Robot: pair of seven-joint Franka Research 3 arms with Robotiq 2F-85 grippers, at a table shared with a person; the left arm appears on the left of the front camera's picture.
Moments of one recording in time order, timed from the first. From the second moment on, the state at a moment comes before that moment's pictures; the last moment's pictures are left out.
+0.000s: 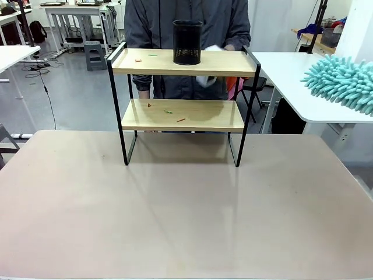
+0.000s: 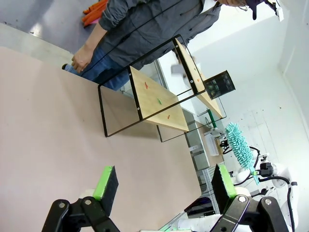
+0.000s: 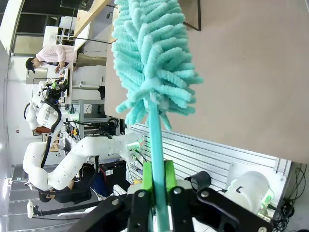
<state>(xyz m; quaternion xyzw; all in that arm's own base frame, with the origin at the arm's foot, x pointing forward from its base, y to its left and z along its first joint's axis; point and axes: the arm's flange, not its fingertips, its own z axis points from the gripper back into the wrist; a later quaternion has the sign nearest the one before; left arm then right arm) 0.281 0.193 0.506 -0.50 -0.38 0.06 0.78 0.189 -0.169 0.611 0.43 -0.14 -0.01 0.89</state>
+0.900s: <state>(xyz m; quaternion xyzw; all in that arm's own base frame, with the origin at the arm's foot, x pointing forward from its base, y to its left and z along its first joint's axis) 0.282 0.192 0.506 -0.50 -0.38 0.06 0.78 0.226 0.104 0.574 0.20 -0.11 0.26 0.94</state>
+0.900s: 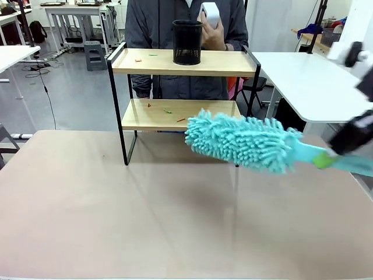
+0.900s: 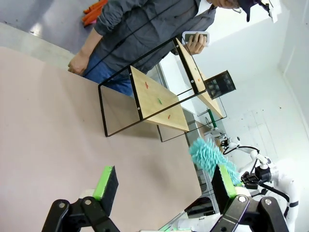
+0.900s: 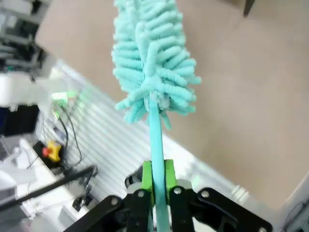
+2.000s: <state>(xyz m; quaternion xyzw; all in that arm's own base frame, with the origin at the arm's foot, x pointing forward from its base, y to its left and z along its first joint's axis) 0.282 0.193 0.506 -0.50 -0.38 0.05 0.78 0.364 0.164 0.544 0.21 -0.19 0.09 0.96</state>
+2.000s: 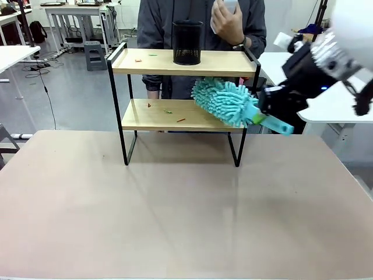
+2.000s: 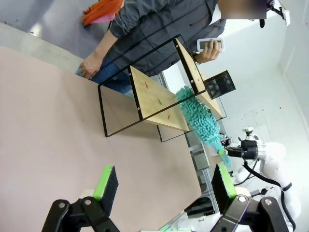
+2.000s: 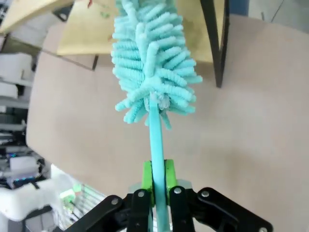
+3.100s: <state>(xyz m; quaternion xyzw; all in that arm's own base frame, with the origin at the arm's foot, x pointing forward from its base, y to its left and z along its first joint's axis) 0.281 0.193 0.506 -0.50 -0.38 0.05 0.78 0.412 0.306 0.488 0.25 -0.18 0.07 0.95</state>
